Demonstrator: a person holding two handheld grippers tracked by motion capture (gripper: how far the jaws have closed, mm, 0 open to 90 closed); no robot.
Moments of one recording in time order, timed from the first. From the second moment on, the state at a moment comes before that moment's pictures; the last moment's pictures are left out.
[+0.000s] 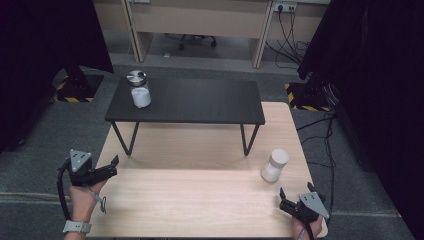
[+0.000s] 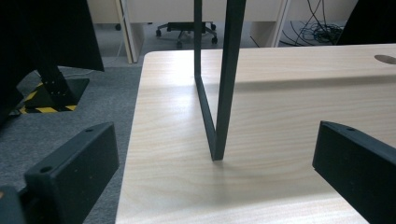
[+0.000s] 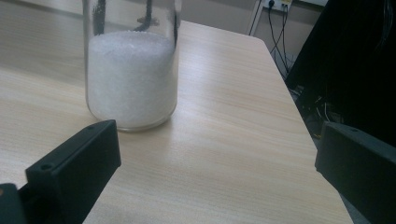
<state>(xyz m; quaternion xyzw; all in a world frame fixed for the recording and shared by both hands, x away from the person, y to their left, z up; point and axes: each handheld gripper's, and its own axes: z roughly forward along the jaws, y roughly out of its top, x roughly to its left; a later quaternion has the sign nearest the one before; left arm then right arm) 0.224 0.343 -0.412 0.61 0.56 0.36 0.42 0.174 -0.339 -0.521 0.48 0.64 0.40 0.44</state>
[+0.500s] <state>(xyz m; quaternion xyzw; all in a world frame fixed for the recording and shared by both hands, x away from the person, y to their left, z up) 0.226 0.342 -0.441 0.61 0.58 0.34 0.41 0.174 -0.337 -0.521 0.48 0.65 0.40 0.44</state>
